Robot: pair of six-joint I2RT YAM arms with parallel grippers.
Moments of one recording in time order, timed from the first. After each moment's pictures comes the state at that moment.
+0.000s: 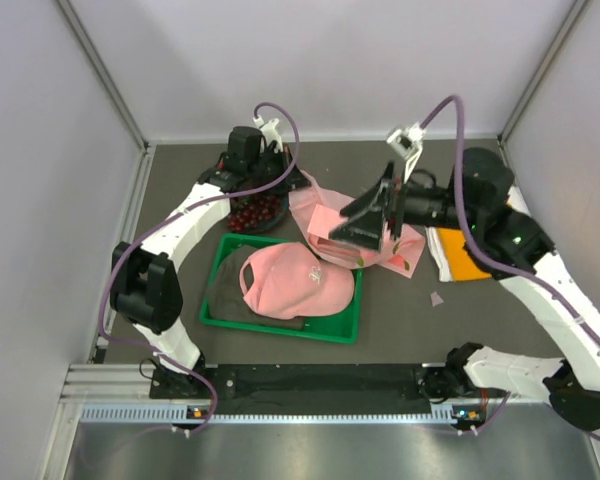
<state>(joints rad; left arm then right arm) -0.39 1.70 1.47 -0.27 0.46 -0.48 0.68 1.07 1.36 -0.39 -0.77 0.55</state>
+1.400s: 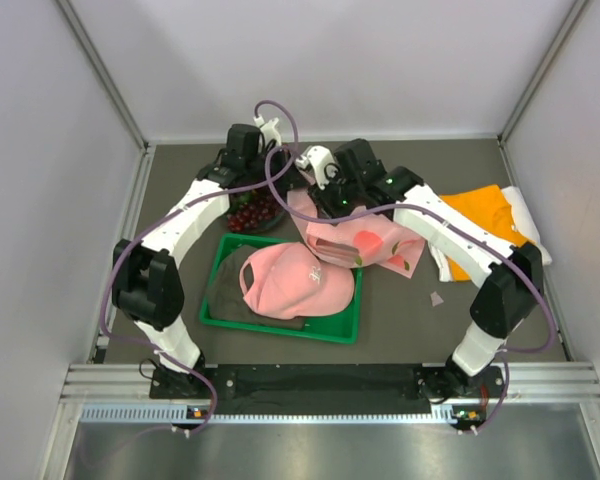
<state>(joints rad) -0.37 1.73 1.50 -0.32 0.52 -0.47 0.70 1.69 1.61 -0.68 -0.17 -0.23</state>
